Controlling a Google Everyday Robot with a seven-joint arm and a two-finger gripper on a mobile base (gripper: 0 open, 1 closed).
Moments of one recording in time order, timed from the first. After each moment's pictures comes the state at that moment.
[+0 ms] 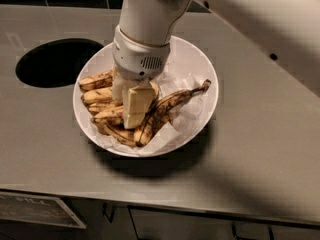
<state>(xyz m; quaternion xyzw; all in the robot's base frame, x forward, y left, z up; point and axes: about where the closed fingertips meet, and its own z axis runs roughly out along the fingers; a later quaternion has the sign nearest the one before) 0.447 0.070 0.915 -0.83 0.53 0.12 0.10</state>
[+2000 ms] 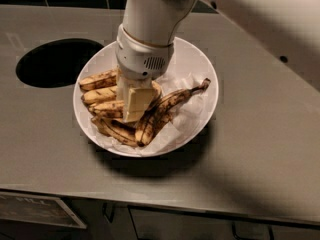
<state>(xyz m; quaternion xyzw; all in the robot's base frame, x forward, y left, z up) 0.446 0.069 0.919 -0.83 0.53 0.11 0.12</state>
